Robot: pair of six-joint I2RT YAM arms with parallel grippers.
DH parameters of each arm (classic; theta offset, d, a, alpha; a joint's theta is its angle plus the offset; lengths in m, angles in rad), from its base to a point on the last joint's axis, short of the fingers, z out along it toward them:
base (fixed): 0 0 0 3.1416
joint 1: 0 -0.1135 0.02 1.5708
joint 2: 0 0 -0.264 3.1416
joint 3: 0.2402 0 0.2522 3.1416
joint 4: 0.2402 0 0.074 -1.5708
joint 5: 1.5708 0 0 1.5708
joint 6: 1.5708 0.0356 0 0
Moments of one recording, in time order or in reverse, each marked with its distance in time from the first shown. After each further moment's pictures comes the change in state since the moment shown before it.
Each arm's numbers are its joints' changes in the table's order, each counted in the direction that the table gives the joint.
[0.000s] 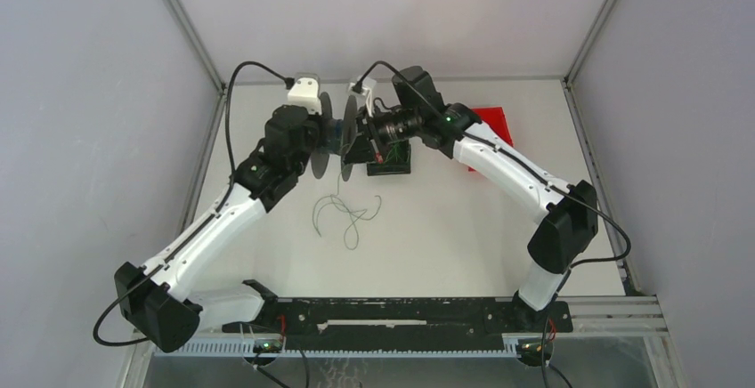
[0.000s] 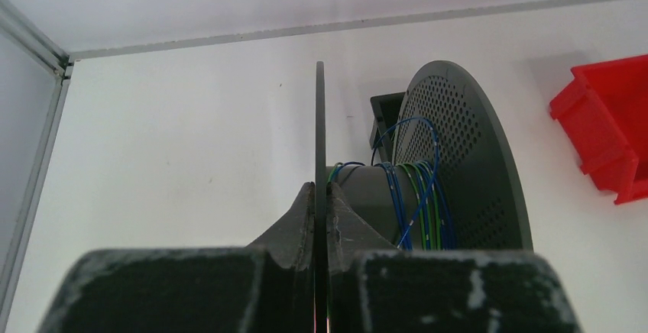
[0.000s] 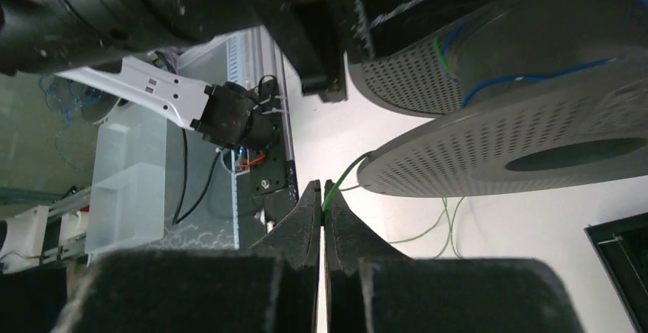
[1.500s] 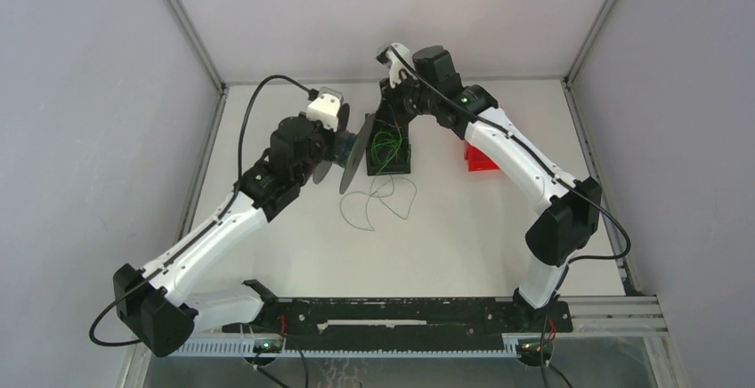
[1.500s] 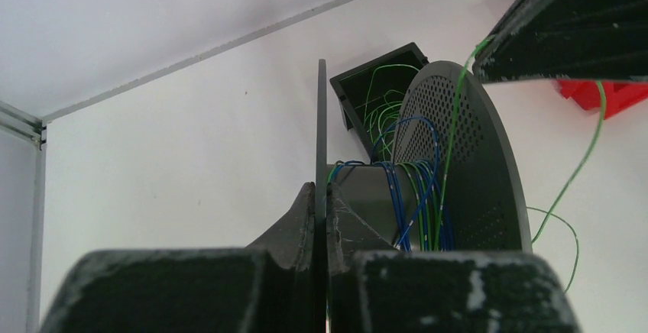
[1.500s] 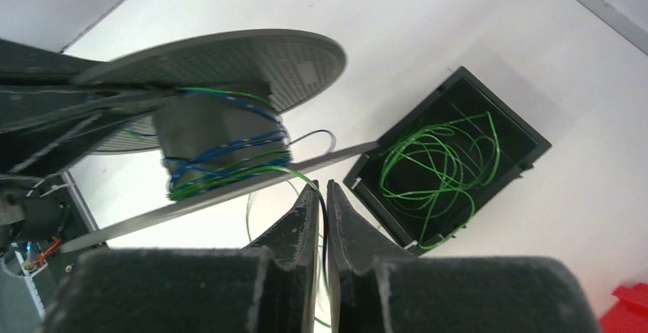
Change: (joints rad) left arm 0.061 -0.031 -0.079 -0.048 0.128 0.193; right arm 0.123 0.030 0.119 0.087 0.470 -0.145
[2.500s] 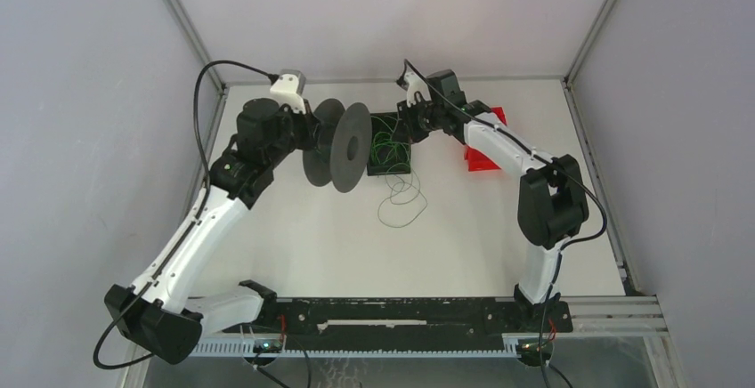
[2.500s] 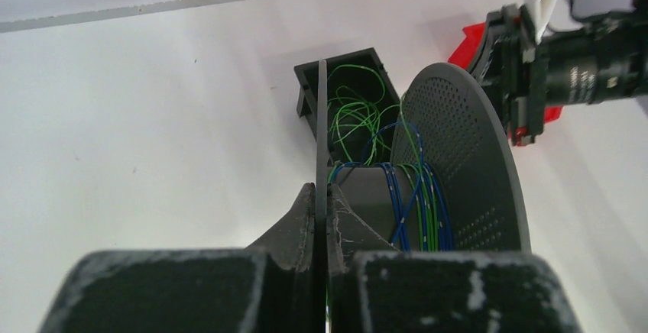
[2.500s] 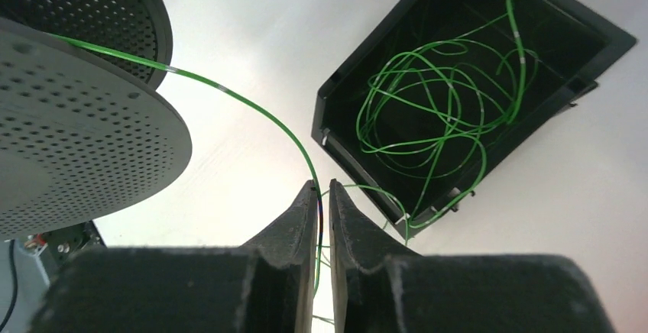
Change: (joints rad) left arm -0.187 -0.025 0.121 0.201 0.272 -0.256; right arm 0.152 0.119 -0.240 -0.169 -0.167 0.047
